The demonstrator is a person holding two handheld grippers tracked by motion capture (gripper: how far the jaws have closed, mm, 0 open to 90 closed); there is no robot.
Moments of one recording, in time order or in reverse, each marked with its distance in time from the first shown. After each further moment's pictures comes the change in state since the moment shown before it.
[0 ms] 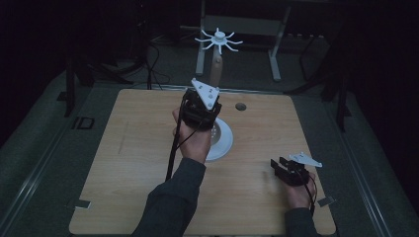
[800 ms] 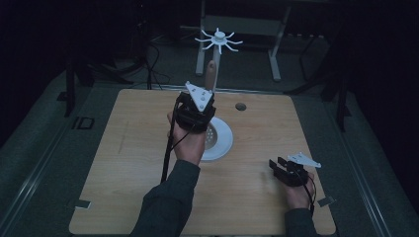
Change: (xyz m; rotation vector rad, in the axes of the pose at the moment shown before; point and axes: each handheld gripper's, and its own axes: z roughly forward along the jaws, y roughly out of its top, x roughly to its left) left arm 0.013 -0.012 0.000 0.030 -0.029 -0.018; right arm 0.004 0.000 -0.001 -0.008 0.022 -0.022
